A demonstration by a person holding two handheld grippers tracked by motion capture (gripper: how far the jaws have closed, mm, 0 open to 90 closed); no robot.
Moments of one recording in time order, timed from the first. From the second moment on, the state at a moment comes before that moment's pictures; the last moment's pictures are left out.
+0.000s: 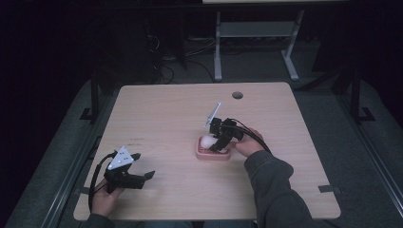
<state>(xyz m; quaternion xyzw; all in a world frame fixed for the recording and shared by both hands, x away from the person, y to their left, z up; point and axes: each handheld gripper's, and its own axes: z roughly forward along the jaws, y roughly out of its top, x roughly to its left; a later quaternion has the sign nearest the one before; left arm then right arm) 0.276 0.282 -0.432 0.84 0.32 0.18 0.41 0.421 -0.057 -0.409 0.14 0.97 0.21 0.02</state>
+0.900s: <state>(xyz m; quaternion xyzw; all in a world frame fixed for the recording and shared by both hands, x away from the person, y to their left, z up) 0.276 0.282 -0.431 0.83 0.32 0.18 0.41 0.430 -0.051 -0.428 0.14 0.97 0.19 0.02</state>
